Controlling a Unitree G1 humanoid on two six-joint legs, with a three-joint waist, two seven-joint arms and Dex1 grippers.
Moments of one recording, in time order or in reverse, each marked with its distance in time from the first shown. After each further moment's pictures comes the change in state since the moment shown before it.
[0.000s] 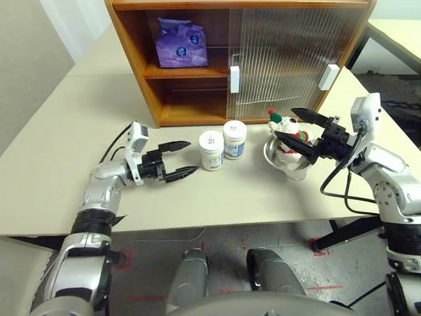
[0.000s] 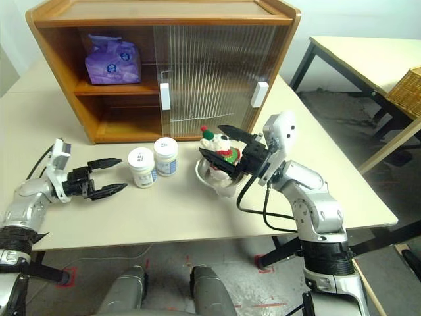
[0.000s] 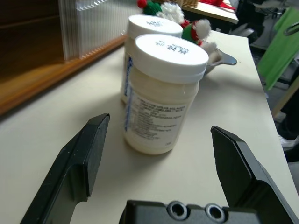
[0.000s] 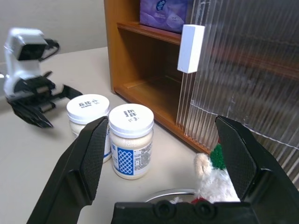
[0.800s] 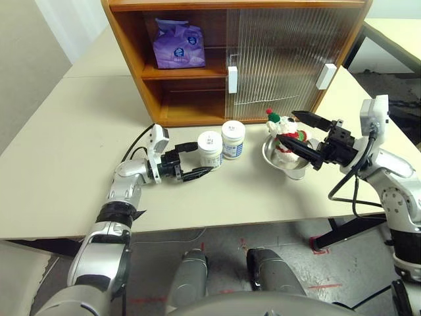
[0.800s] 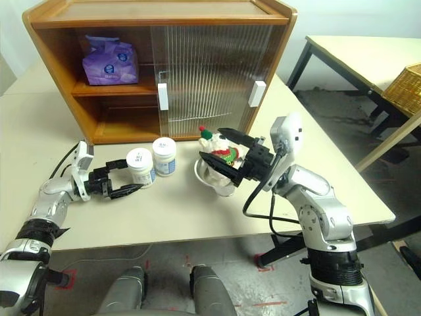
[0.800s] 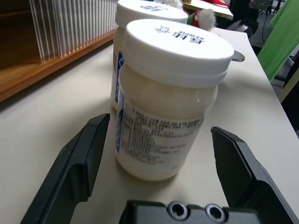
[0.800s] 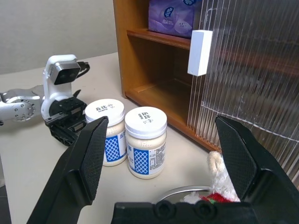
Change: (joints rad) left arm -0.081 -0.101 -0.039 0.169 0.075 -0.122 0.021; right arm 0.054 -0.018 -0.030 -0.083 0.079 0.067 -0.003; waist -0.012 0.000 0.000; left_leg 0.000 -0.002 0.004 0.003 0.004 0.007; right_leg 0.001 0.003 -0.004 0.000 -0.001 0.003
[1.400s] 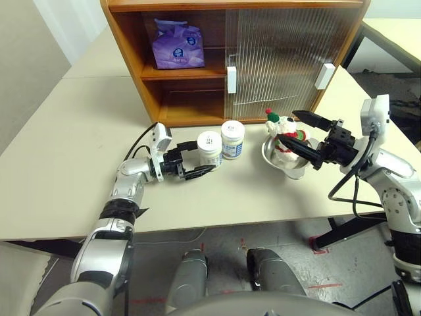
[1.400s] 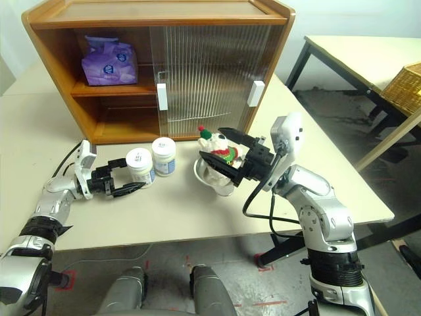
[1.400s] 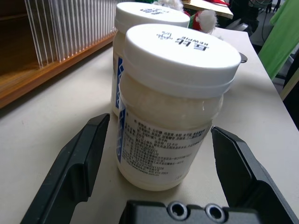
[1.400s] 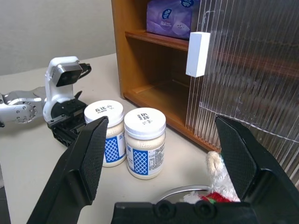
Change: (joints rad) left arm -0.022 -0.016 -0.001 0.051 0.013 -0.028 0.010; right arm 0.000 0.000 -0.001 -0.013 0.000 0.002 -0.015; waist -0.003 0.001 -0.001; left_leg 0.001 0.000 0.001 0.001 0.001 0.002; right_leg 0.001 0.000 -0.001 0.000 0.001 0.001
